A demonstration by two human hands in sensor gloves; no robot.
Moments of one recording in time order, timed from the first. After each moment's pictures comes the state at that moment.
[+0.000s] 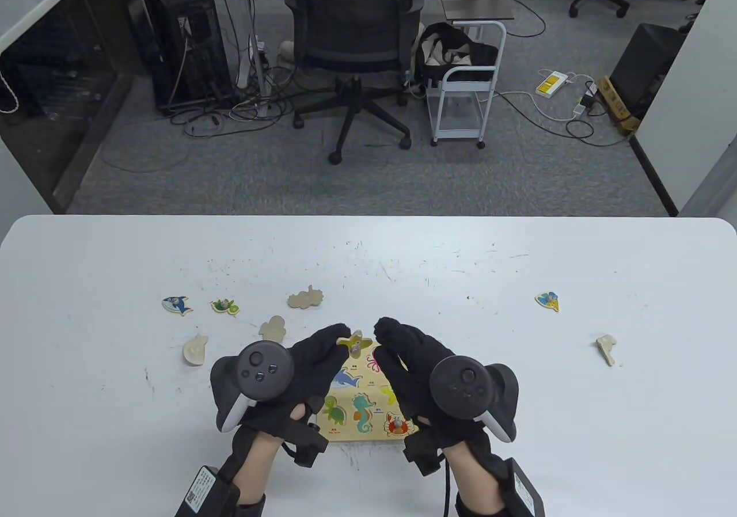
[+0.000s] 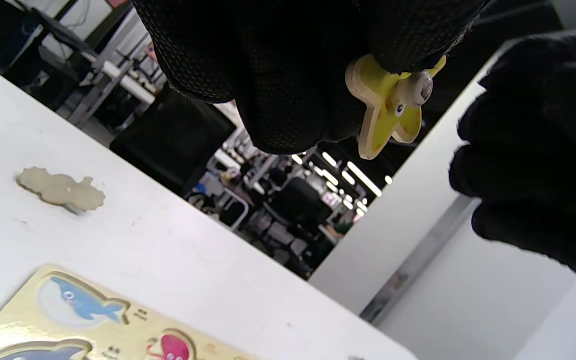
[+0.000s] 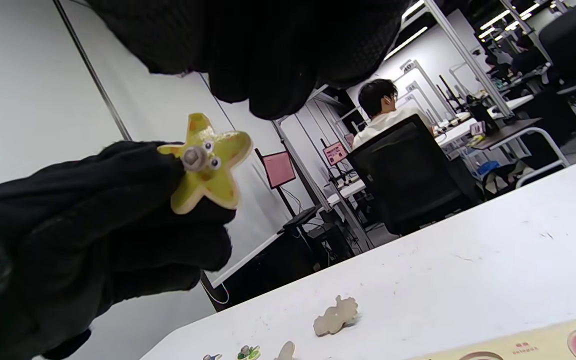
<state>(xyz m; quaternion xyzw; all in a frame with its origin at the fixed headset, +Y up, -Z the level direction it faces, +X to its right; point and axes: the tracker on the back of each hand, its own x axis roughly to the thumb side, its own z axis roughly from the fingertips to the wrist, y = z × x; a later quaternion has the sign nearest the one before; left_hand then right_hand) -0.163 -0.651 -0.312 0.07 -0.12 0.37 0.92 0.085 -0.623 -0.286 0.17 -0.12 0.93 0.31</state>
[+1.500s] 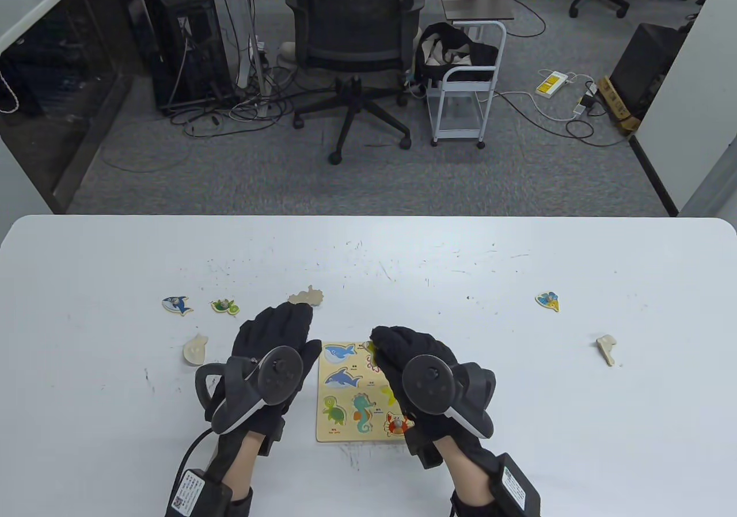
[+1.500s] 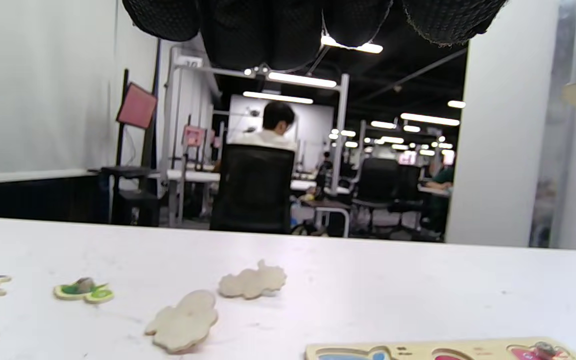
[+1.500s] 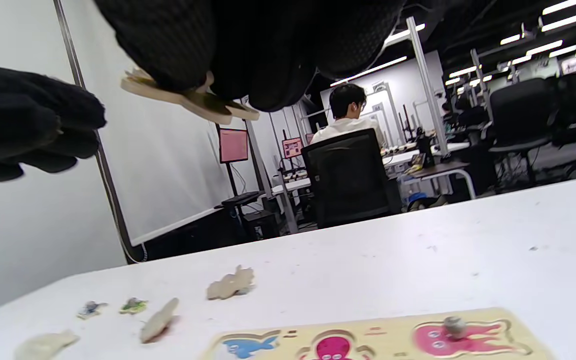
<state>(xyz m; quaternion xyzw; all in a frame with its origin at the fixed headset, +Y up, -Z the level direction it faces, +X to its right) -0.176 -0.643 -0.313 0.10 -0.06 0.05 0.99 0.074 -0.652 -0.304 0.11 -0.12 0.97 0.15</state>
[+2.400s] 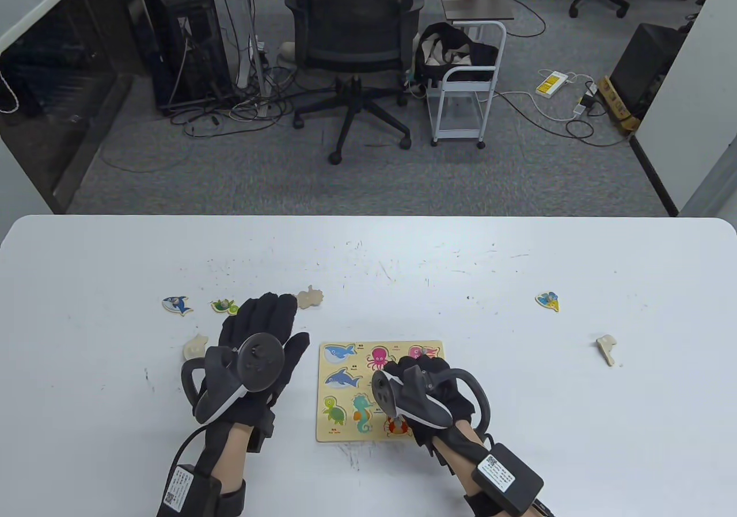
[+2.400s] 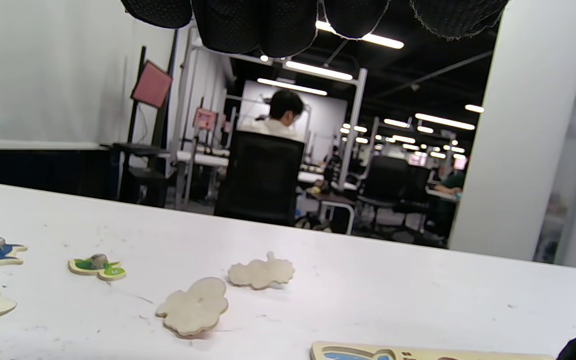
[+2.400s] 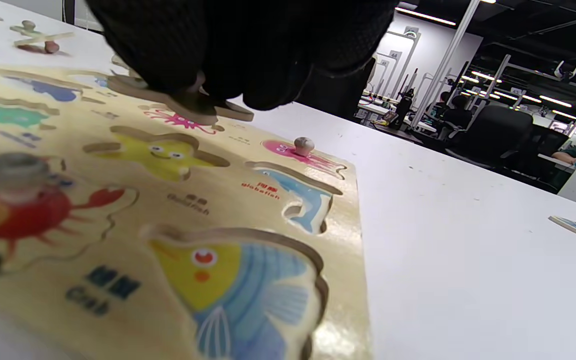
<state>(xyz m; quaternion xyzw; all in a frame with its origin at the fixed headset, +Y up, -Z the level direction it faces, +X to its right) -0.193 -0.642 -0.321 0.09 -0.04 0.09 0.99 0.054 -0.748 -0.333 0.12 0.02 0.98 -0.14</state>
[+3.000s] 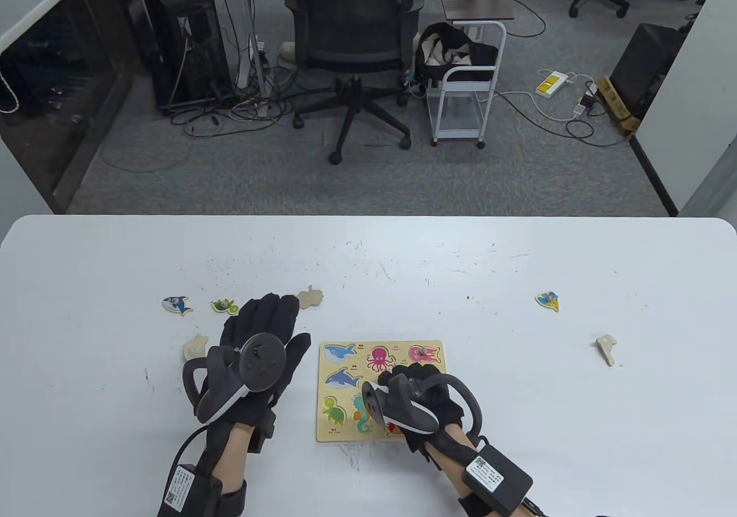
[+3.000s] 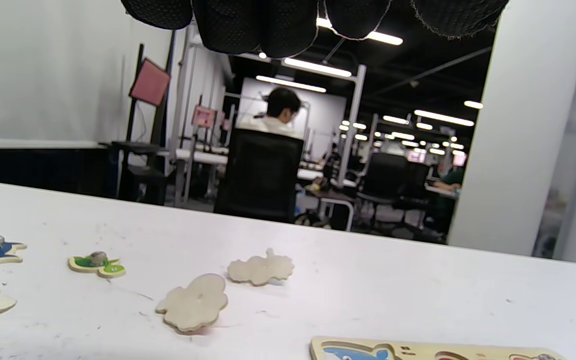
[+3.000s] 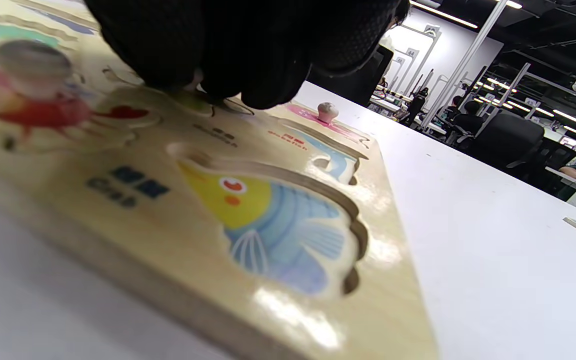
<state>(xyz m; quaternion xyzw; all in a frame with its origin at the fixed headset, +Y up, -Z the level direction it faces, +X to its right) -0.192 -0.642 -0.321 0.08 -0.04 0.09 0.99 0.043 -0.768 -0.332 0.13 0.04 0.97 -0.18</state>
